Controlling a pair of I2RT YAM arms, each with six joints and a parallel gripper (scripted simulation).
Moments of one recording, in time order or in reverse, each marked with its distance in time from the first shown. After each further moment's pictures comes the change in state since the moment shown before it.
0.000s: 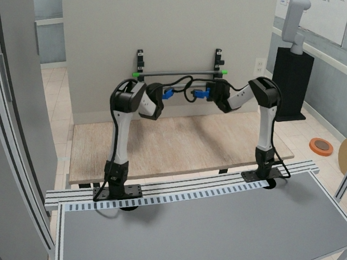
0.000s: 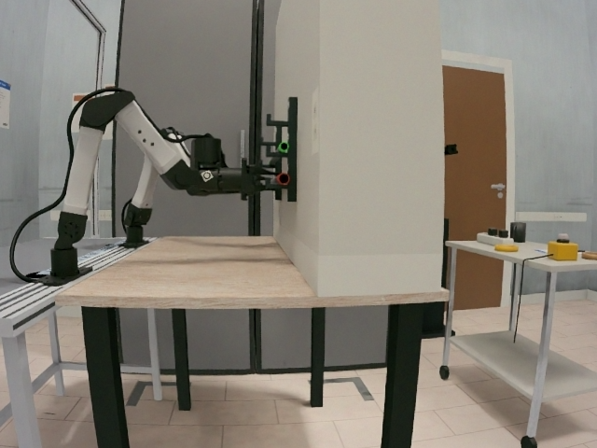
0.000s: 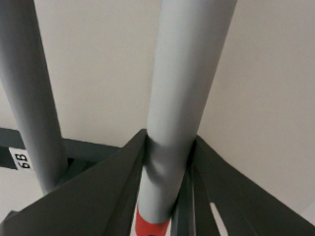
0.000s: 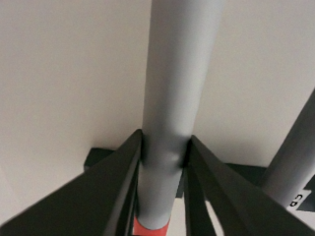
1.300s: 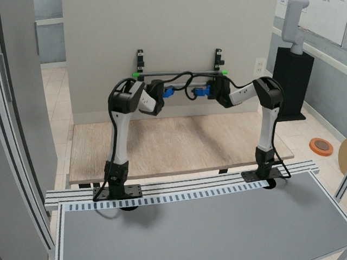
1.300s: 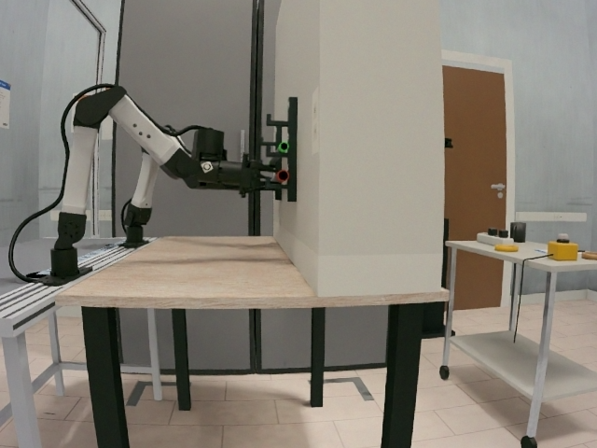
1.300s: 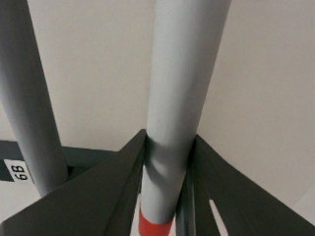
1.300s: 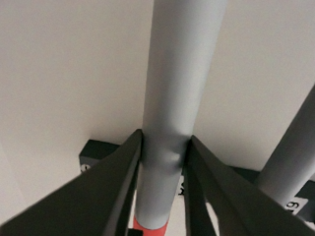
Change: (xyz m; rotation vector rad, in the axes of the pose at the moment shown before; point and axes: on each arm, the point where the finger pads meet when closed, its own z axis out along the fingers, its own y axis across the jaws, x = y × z) left arm -0.002 0.002 0.000 0.076 -0.001 0.017; right arm 0.002 -0.006 -0.001 -0.082 0.004 -0.024
